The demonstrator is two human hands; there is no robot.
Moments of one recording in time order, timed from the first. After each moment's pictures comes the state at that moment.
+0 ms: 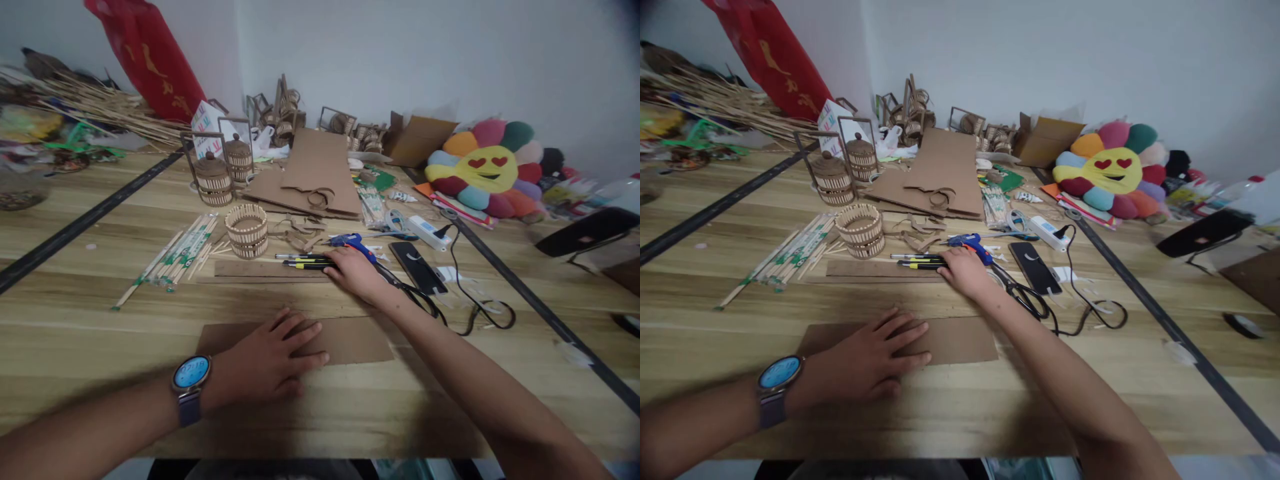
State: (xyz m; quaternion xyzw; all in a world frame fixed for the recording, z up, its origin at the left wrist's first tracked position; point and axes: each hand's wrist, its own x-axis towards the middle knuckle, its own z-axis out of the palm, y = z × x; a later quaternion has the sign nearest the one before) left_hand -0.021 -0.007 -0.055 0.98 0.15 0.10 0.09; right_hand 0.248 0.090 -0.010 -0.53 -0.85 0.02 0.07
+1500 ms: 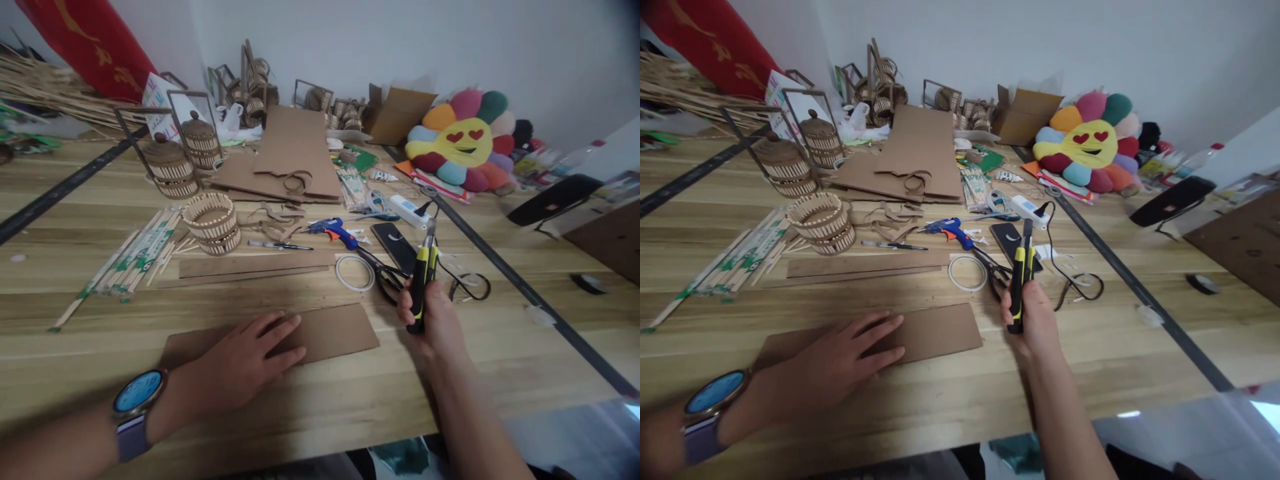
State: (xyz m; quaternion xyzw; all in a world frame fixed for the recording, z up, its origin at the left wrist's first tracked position) left_hand -0.025 -0.011 -0.050 0.98 0.16 0.09 0.04; right_hand 0.314 -0.044 -0.017 -0.54 -0.31 0.41 0.67
